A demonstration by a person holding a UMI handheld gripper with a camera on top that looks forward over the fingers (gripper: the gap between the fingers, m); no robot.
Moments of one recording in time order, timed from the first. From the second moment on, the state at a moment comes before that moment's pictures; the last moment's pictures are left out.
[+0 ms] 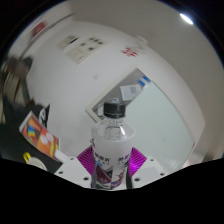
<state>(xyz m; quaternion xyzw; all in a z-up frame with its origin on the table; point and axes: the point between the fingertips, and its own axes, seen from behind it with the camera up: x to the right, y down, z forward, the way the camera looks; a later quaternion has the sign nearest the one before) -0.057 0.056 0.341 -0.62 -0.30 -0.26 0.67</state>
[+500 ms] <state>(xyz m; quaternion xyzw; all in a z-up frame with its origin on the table) 0.017 0.081 0.131 -0.79 -0.08 0.02 0.60</state>
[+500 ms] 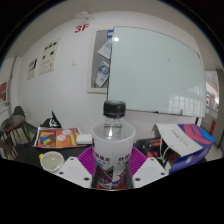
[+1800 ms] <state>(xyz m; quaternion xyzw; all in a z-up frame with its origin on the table) -0.018 -0.239 0.177 -0.84 -0.02 -0.05 0.54</state>
